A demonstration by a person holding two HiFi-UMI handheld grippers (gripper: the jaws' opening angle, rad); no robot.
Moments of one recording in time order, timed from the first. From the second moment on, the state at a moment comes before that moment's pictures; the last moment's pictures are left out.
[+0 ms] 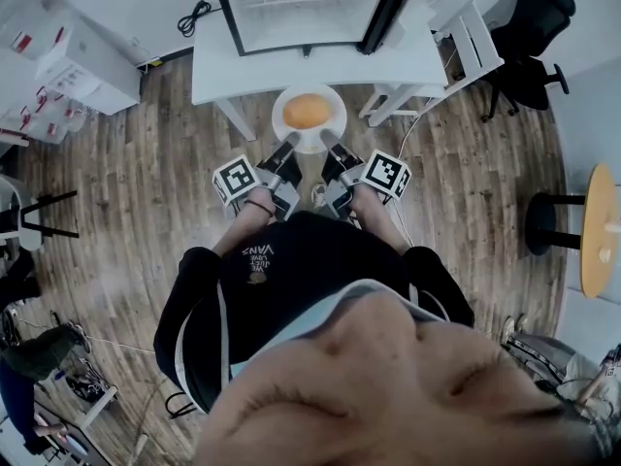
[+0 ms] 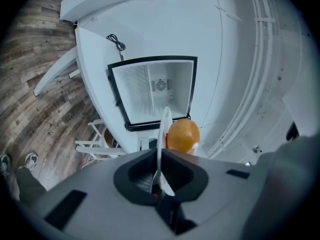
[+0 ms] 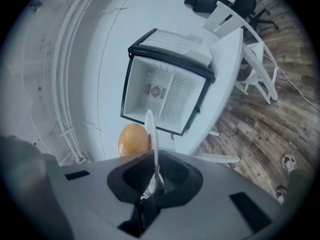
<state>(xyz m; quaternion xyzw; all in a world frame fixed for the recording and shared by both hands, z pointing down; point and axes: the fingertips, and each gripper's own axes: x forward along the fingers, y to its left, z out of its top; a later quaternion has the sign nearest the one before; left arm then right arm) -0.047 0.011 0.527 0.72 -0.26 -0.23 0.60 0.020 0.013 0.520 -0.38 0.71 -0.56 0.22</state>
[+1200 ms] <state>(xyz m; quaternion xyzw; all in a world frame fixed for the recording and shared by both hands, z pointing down) 0.003 -0.109 0.531 0.70 -0.32 -0.27 0.58 0.073 -0.117 0.520 -0.32 0.74 -0.56 0.18</state>
